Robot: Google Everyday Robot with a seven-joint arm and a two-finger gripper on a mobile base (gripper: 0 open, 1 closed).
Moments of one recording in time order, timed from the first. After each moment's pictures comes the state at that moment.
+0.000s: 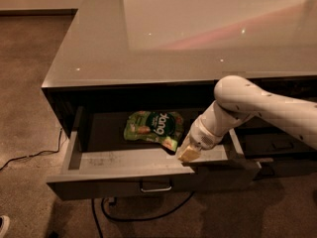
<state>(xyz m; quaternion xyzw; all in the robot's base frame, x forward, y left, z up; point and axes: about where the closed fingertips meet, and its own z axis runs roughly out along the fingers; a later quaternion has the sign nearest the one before) 0.494 -0.087 0.646 -0.58 0.77 0.24 0.12</state>
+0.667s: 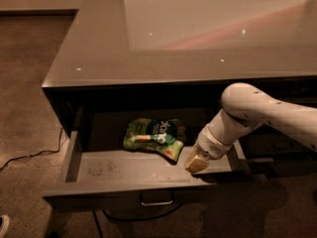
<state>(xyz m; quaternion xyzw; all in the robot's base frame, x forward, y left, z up) 0.463 -0.102 0.638 -0.57 0.78 0.25 0.08</state>
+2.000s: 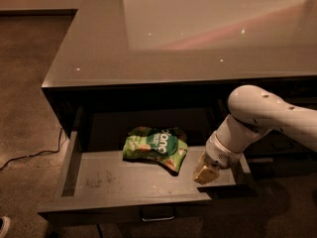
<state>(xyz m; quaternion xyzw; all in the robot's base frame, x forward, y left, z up) 0.419 -0.125 0.652 -0.57 0.78 0.24 0.05</state>
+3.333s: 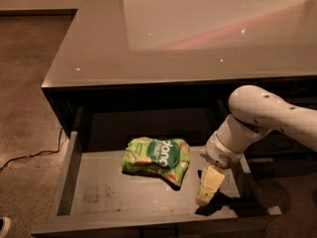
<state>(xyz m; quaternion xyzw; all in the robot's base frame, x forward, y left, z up) 0.419 -0.125 0.652 -0.57 0.78 0.24 0.05</state>
